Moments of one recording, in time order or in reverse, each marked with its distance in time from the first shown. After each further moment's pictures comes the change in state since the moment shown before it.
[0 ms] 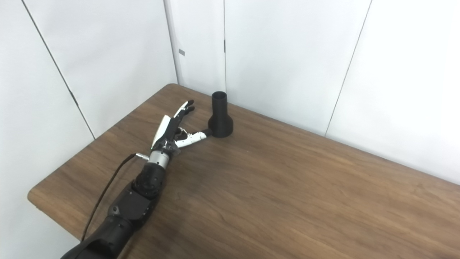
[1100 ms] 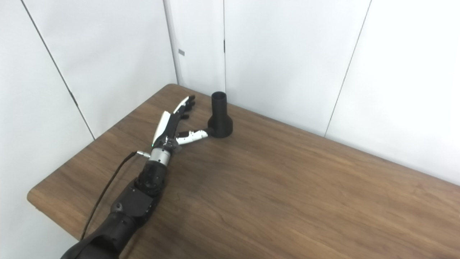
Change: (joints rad) left arm -0.014 0.004 -0.025 0.011 0.044 0.054 0.012; right arm 0.007 0.000 0.002 -0.010 -0.002 -0.001 -0.002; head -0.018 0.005
